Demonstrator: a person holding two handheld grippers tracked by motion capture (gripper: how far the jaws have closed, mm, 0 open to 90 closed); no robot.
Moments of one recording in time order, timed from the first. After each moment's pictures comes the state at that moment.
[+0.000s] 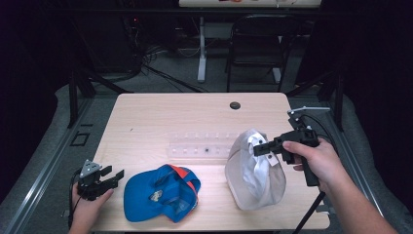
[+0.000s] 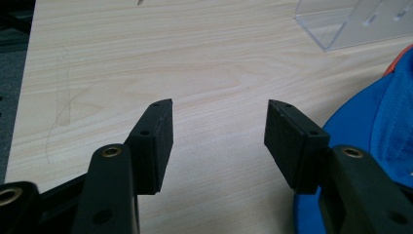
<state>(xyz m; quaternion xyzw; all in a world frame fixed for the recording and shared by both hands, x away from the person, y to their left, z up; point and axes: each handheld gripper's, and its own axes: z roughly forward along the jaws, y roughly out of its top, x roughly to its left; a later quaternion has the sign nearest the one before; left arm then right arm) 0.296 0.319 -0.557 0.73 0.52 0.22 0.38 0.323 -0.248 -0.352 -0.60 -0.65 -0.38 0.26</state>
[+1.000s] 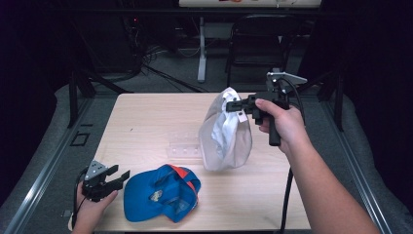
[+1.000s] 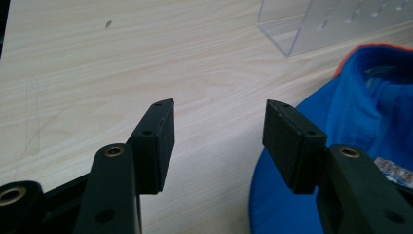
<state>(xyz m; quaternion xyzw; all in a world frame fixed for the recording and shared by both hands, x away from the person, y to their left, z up) 0.289 0.296 -0.544 0.75 0.47 0.23 0.40 0.390 -0.194 -0.316 -0.59 -0.59 -0.48 0.28</state>
